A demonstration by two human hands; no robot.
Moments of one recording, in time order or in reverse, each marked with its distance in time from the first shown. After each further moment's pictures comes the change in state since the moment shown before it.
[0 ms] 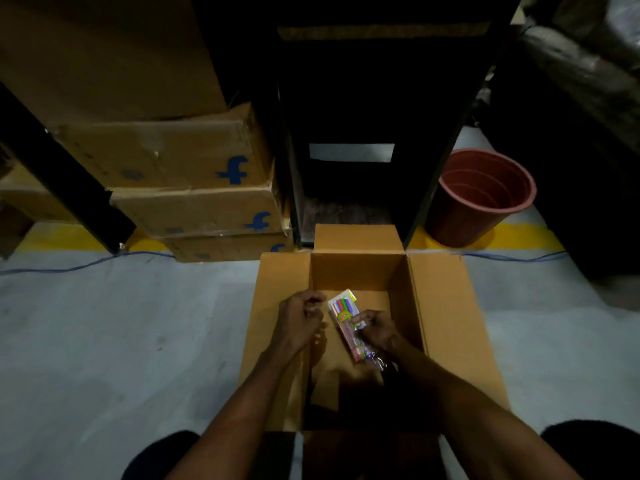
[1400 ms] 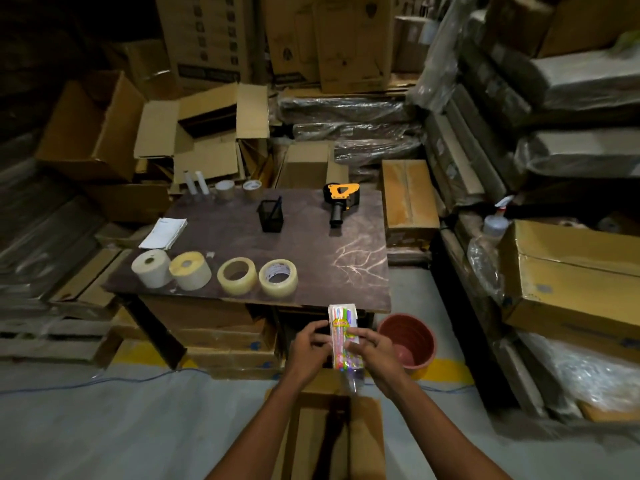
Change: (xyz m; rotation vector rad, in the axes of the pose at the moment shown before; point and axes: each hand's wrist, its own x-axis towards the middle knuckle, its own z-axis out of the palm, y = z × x) left_hand -0.034 0.585 -0.204 -0.302 -0.004 -0.099; right_hand -0.310 -0.503 -0.381 0.634 -0.009 -0.116
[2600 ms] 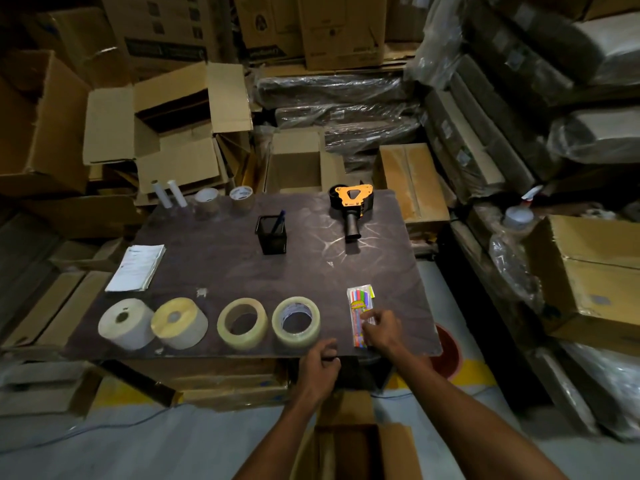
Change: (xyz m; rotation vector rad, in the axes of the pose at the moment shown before) left_hand 0.162 -0.047 -0.063 0.148 -0.053 -0.093; right_hand 0.228 -0.011 0.068 -0.619 0.386 0.003
